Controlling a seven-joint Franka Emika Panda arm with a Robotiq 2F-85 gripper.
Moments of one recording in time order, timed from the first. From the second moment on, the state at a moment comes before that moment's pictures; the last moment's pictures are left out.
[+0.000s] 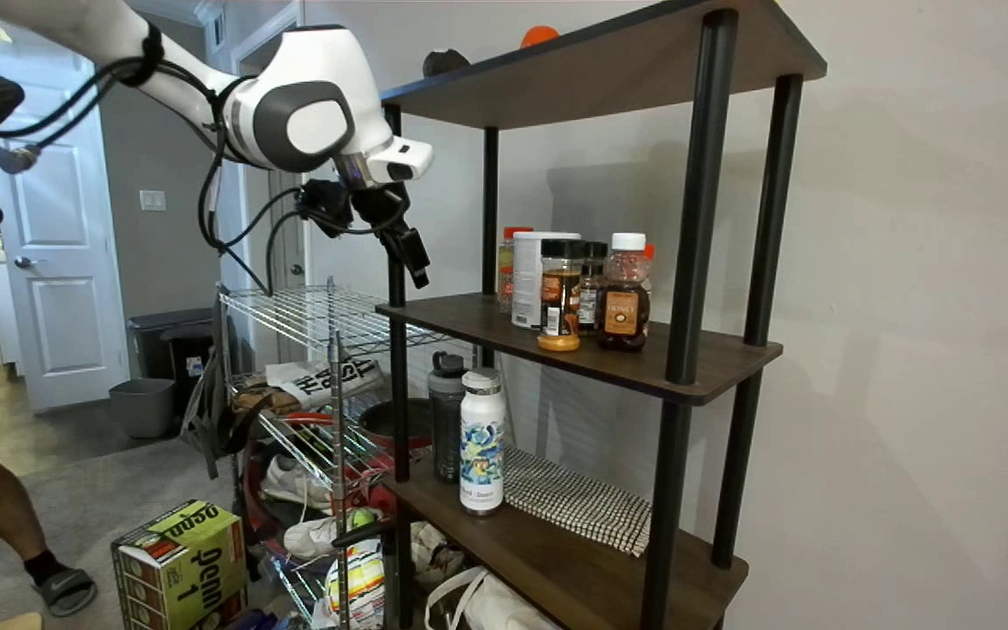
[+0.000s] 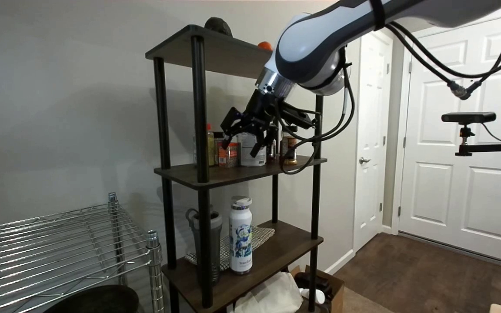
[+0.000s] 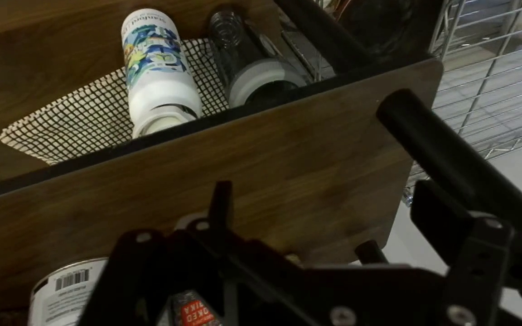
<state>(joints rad) 0.10 -0.17 0.17 -2.13 0.20 2.52 0.33</state>
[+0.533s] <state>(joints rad) 0.10 -0.14 0.13 -2.10 0.31 2.53 0.34</state>
